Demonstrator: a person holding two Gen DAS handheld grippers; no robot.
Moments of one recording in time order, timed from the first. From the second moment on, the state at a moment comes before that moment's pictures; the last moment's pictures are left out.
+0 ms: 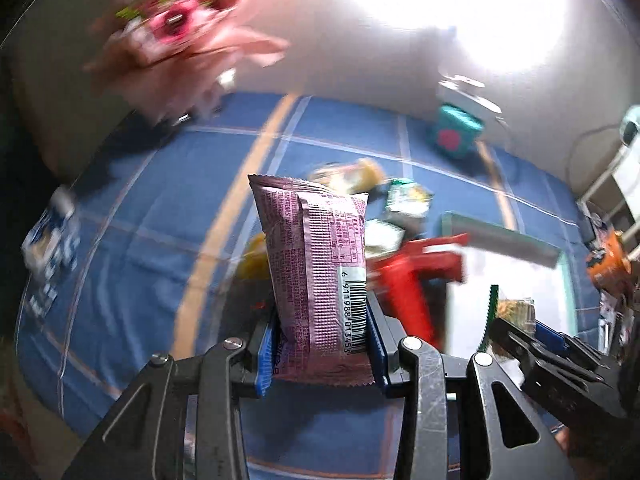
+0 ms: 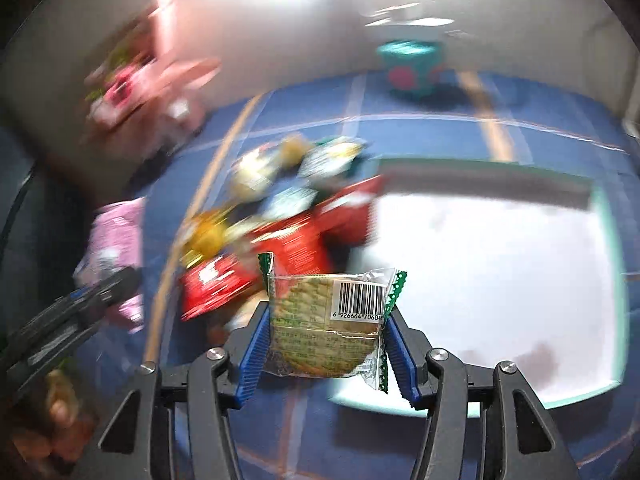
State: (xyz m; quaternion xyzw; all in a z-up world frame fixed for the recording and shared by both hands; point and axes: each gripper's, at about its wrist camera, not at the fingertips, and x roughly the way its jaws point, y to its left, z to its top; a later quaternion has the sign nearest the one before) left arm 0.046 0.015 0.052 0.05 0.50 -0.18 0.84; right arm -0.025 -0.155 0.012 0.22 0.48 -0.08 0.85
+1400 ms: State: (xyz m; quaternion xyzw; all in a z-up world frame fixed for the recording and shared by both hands) left arm 0.057 -0.126 0.012 0.14 0.50 -0.16 0.84; right arm -0.080 -0.325 -0.020 0.31 0.47 -0.29 0.78
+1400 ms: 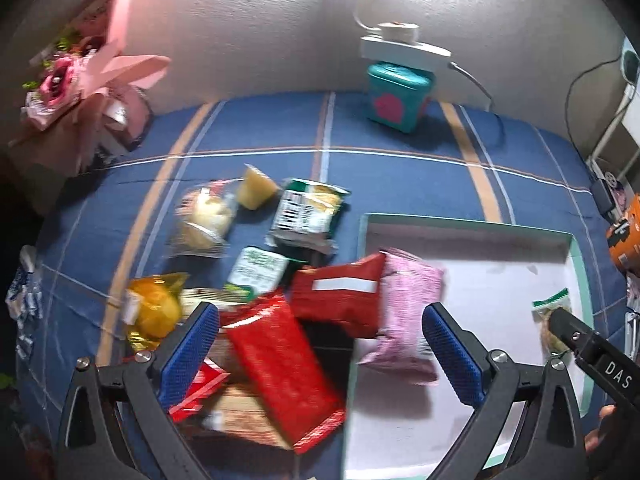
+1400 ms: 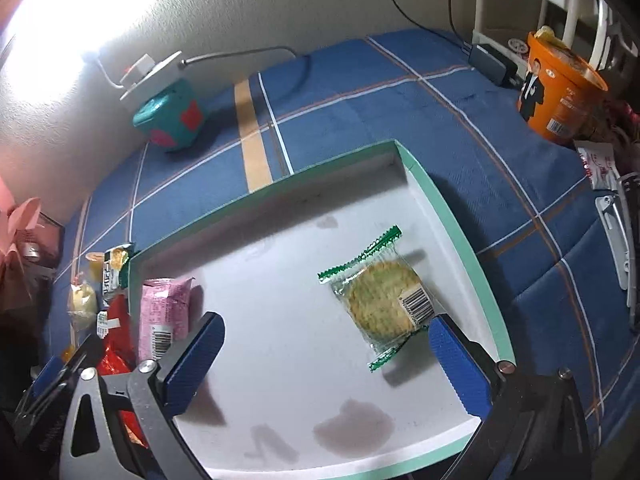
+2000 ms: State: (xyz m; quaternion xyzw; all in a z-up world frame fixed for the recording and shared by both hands) left arm 0.082 0.022 0.005 0.11 0.53 0.03 0.84; right arm -0.021 -0.200 -0.002 0.25 0.49 -0.16 0.82
